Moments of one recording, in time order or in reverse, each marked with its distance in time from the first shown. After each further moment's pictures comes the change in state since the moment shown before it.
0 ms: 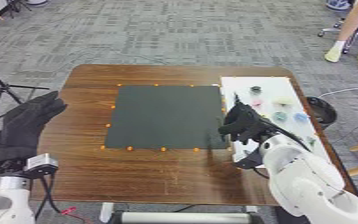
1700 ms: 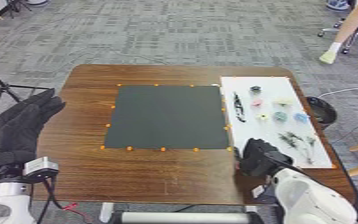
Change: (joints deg) left arm 2.5 -7.0 -1.2 -6.5 1.9 -1.6 -0.6; right arm -19.0 0.8 8.7 -3.2 -13.9 -8.5 1.1
